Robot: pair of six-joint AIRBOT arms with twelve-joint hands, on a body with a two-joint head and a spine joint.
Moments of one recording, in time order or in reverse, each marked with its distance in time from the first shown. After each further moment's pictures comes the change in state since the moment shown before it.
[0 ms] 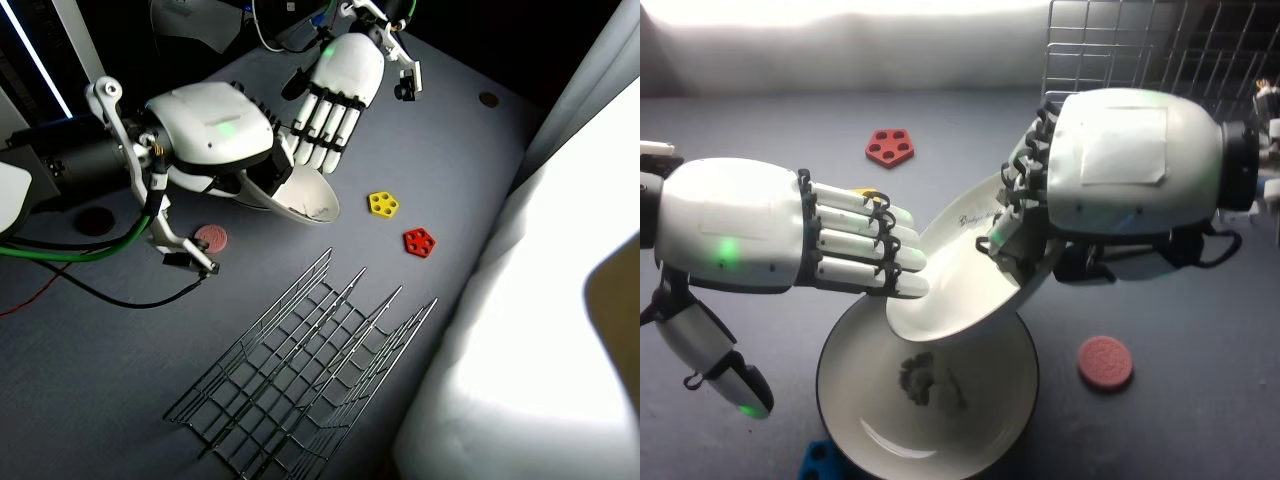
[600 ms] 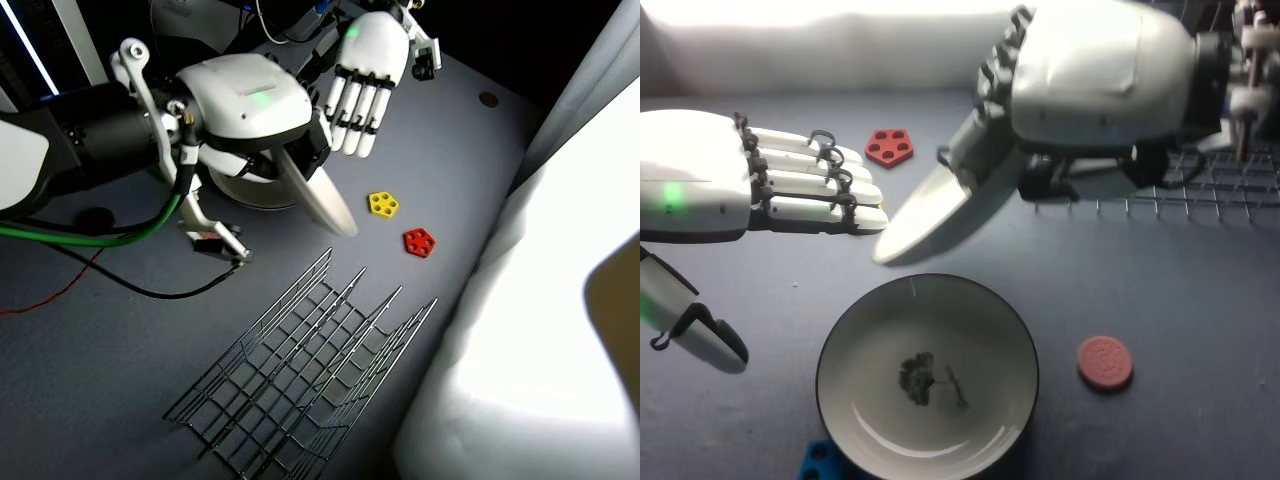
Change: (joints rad) left arm -0.003 0.084 -0.008 -0.097 0.036 -0.026; right arm 0.135 -0.054 0.064 -0.004 -0.055 0.039
